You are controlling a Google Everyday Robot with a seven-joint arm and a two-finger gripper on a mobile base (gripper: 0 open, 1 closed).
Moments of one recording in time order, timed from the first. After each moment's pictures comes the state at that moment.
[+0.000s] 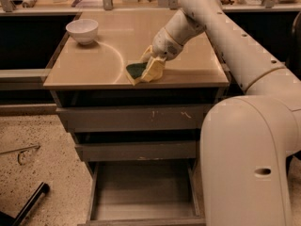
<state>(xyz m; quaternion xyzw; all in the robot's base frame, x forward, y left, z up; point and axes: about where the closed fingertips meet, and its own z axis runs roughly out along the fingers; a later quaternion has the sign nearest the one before) 0.694 0.005 0.816 -0.72 0.61 0.24 0.23</state>
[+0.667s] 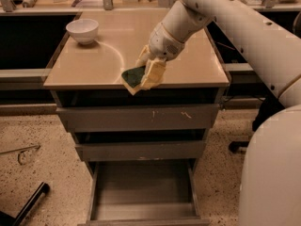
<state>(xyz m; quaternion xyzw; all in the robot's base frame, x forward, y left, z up) 0.625 0.012 0.857 -0.75 0.59 0.20 0.23</state>
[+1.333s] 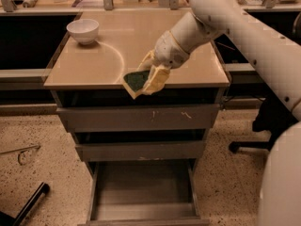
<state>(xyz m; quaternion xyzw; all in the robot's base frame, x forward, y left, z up) 0.619 0.008 0.847 -0.73 0.57 0.24 0.28</state>
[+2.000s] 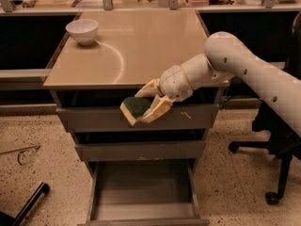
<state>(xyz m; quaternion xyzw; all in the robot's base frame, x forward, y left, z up) 0.555 0.015 0.801 -0.70 0.51 0.35 0.35</state>
